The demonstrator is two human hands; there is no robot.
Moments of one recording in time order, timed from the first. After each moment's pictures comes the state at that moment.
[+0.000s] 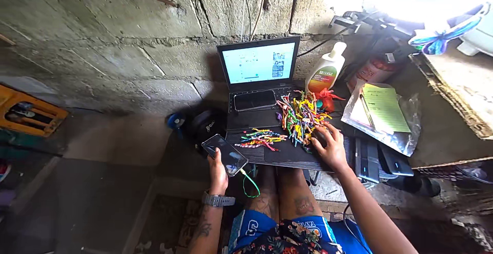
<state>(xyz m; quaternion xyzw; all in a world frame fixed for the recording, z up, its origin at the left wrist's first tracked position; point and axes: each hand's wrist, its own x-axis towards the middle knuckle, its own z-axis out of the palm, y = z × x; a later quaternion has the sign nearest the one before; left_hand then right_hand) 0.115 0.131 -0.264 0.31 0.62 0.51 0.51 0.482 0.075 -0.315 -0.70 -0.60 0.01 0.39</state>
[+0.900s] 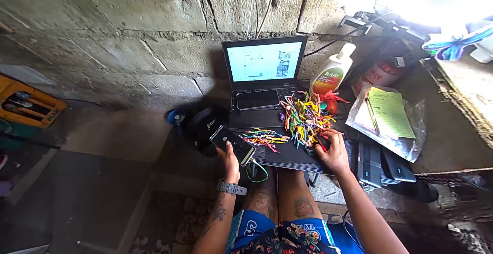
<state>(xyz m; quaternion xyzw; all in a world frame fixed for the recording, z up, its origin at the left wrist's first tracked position) 0.150 0.152 -0.296 0.33 0.63 0.53 0.47 0.480 0.071 -0.317 -0.70 -0.59 0.03 0.40</state>
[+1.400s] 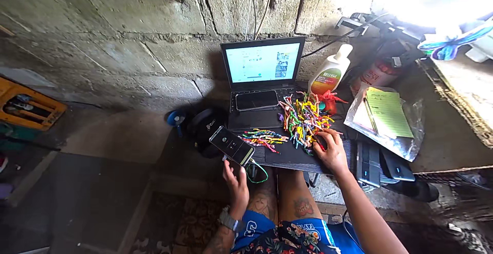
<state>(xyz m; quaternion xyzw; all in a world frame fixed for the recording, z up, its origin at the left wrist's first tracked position) 0.141 0.061 -0.313 0.53 0.61 0.46 0.37 0.478 0.073 -0.317 -0.70 -0.60 0.00 0.39</state>
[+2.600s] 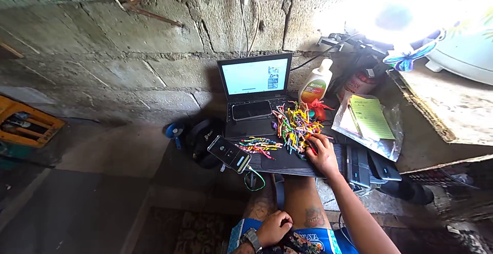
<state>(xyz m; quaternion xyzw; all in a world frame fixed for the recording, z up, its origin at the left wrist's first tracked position) 0.181 -0.006 -0.375 0.75 0.32 -0.03 0.58 0.476 0.073 -0.313 -0.73 -0.59 0.03 0.35</state>
